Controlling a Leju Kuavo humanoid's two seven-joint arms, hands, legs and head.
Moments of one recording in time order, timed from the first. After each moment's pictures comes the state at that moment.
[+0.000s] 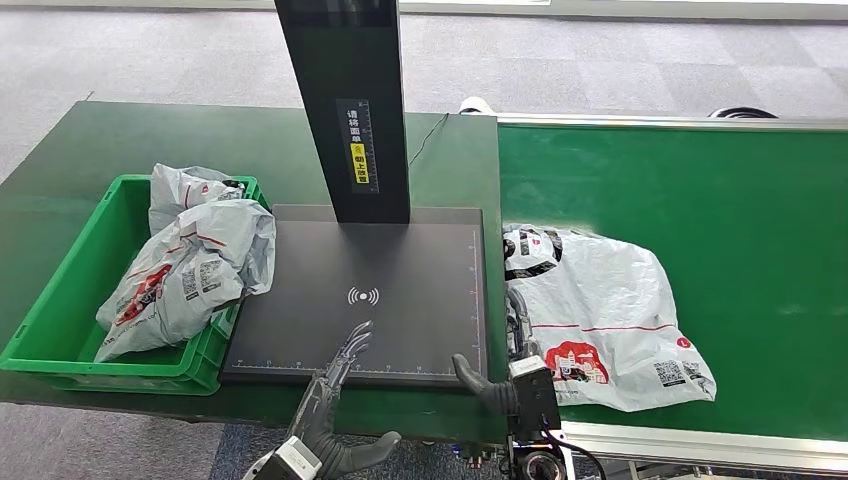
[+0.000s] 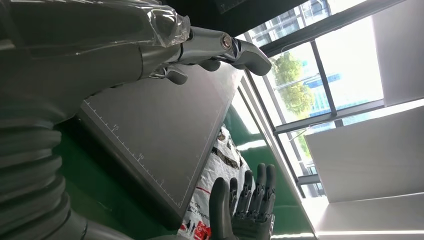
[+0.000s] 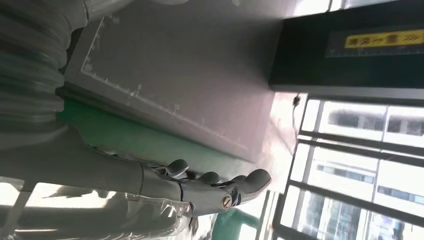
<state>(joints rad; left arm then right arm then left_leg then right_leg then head) 0.15 -0.26 -0.24 -1.46 -0.59 -0.17 -0.65 -0.03 0.32 0.03 -1.10 0.42 -0.14 -0.60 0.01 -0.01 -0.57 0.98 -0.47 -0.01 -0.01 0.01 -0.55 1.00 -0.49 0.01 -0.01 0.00</state>
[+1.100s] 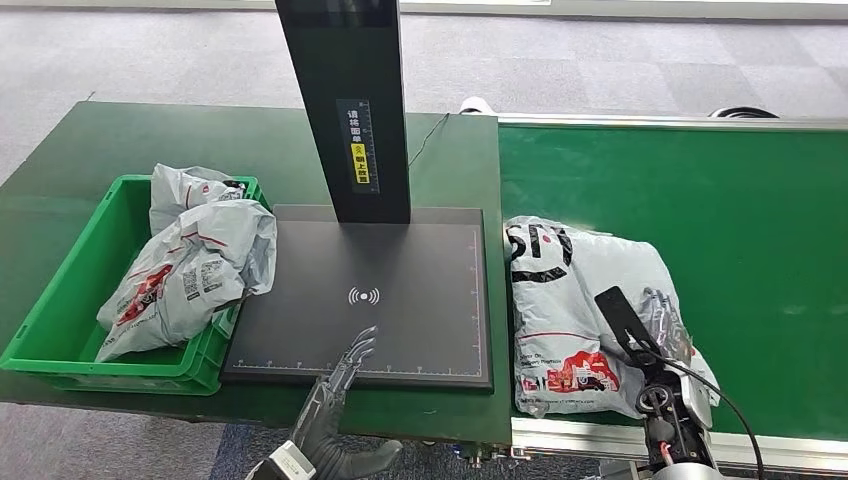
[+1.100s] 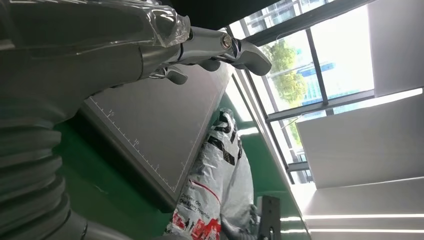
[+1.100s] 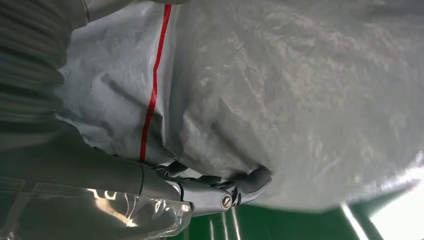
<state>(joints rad) 0.16 -0.25 -0.25 -1.45 -0.55 -0.22 -0.67 -0.45 -0.03 -0.38 -0.61 1.04 -0.16 -0.14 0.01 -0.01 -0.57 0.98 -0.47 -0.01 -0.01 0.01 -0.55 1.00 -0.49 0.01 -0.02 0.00</state>
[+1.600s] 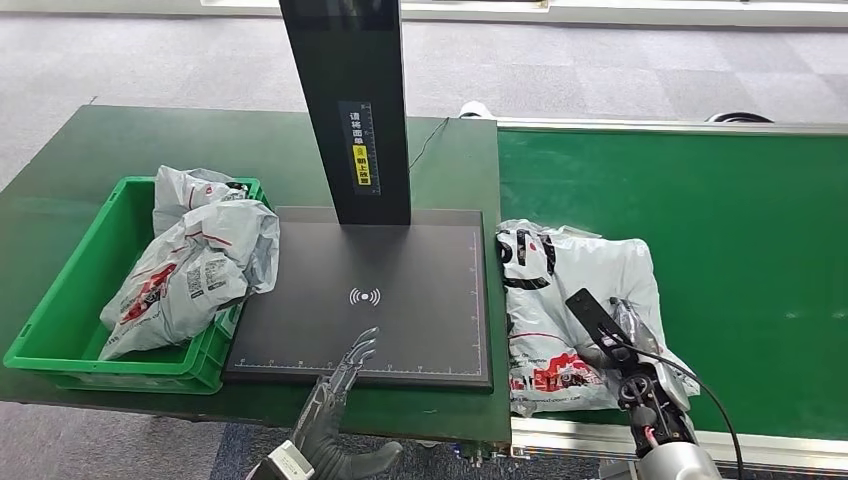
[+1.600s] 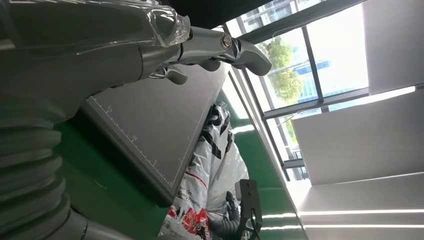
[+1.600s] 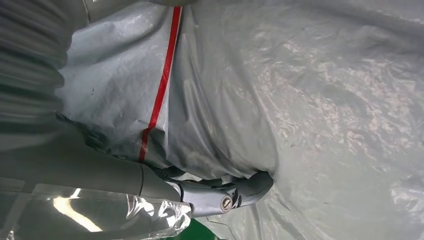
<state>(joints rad) 0.16 -0.25 -0.25 -1.45 -0.54 -0.23 -0.67 -0.53 -0.03 -0.34 -0.44 1.10 -0.06 -0.07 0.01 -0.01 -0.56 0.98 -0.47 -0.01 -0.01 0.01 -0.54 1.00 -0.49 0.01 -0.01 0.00</state>
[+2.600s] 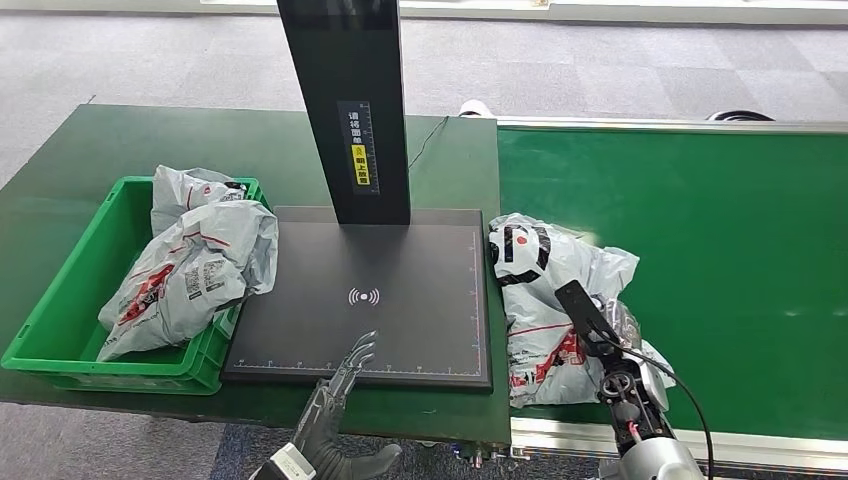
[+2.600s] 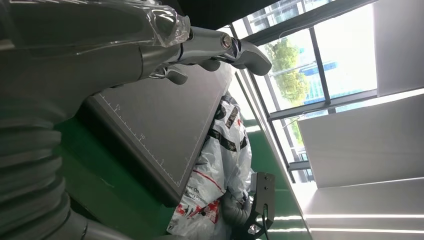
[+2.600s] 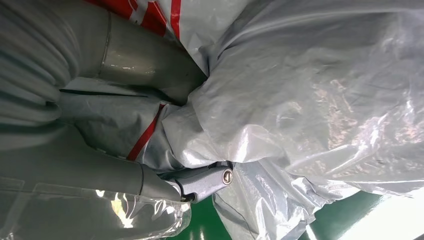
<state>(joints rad) 0.17 -0.25 -0.25 -1.44 -0.54 -0.21 -0.67 -0.54 0.02 -0.34 -0.42 0.99 -0.21 -0.23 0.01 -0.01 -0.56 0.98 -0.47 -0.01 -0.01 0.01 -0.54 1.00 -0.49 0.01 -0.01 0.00</state>
